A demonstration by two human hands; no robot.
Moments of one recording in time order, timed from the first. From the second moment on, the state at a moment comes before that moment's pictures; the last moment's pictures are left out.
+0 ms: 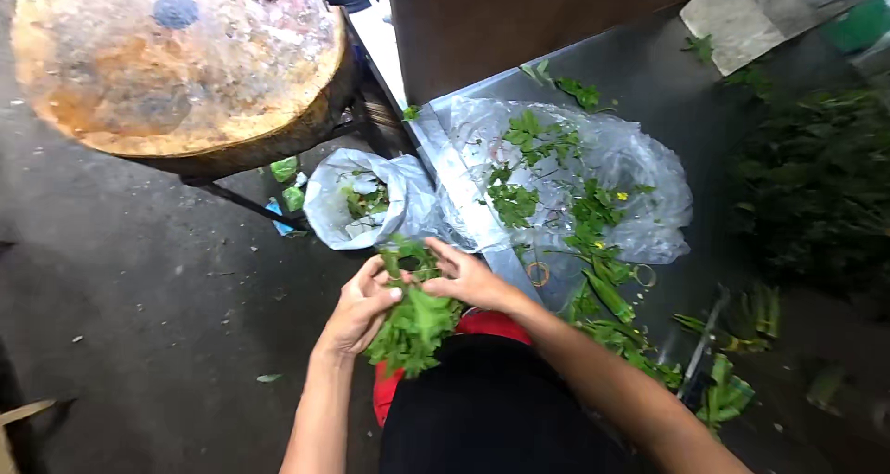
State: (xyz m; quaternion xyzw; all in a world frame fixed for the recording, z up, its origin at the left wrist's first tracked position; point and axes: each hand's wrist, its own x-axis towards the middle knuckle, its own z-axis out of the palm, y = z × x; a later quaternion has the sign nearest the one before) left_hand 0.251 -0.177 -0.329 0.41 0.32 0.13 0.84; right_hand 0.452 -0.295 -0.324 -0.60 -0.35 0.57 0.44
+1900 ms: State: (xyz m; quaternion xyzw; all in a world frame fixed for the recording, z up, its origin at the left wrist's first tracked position) left_hand 0.144 -0.168 -0.293 0.60 0.15 0.33 0.71; right_hand 0.337 -0.212 -0.274 -0.56 -0.29 0.61 0.49
